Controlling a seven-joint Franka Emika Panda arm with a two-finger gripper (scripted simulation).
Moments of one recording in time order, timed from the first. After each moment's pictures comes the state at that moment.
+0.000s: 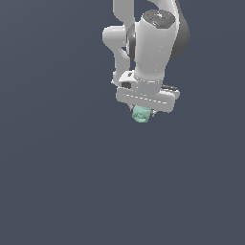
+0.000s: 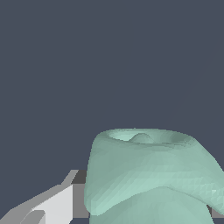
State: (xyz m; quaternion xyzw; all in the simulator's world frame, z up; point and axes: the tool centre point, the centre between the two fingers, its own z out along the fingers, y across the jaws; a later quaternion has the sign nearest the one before) arm -0.033 0.077 0.254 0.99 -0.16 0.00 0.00
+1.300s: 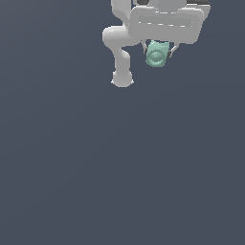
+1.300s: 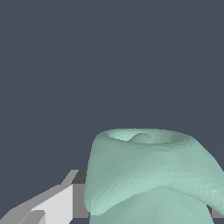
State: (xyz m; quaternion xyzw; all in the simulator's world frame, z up) arm -0.137 0.117 0.428 0.99 -0.16 0.00 0.00
